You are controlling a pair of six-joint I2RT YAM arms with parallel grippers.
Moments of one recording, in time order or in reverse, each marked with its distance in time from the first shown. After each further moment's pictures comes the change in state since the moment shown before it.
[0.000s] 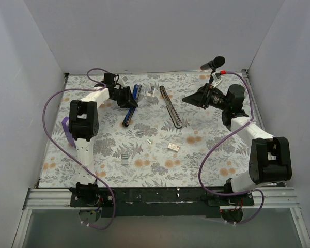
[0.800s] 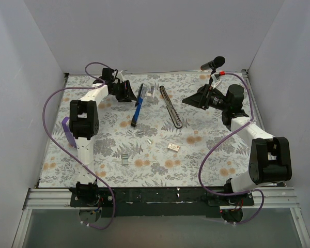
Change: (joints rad) left arm 0.011 0.061 0.130 -0.004 -0.049 0.045; right arm 0.000 0.000 0.000 -0.045 0.001 -0.034
